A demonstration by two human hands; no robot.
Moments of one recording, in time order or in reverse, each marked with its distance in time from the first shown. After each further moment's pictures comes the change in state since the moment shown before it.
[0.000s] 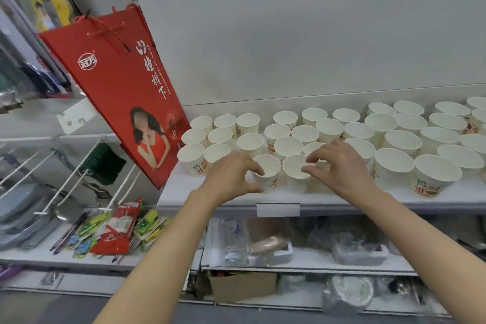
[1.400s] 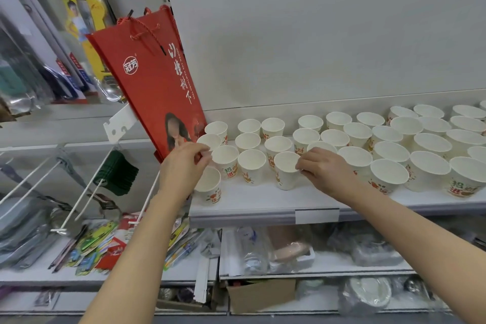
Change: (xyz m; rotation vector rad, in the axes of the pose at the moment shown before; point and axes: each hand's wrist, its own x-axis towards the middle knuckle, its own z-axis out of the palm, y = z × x) left_hand -0.048 -0.149 -0.044 -0.045 0.432 -0.303; right_hand 0.037 -0.052 0.071 -0.202 -0.133 -0.308
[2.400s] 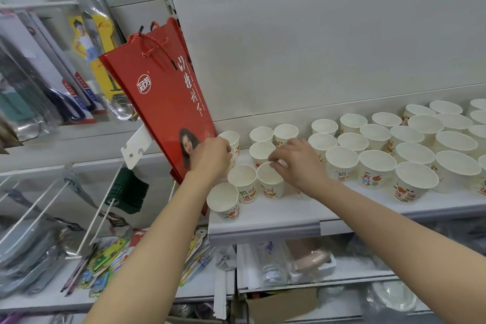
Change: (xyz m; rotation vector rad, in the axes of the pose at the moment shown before) left_hand 0.073 0.013 0.012 0.228 -0.307 0.004; right_hand 0.089 -0.061 0.028 0.085 0.068 0.254
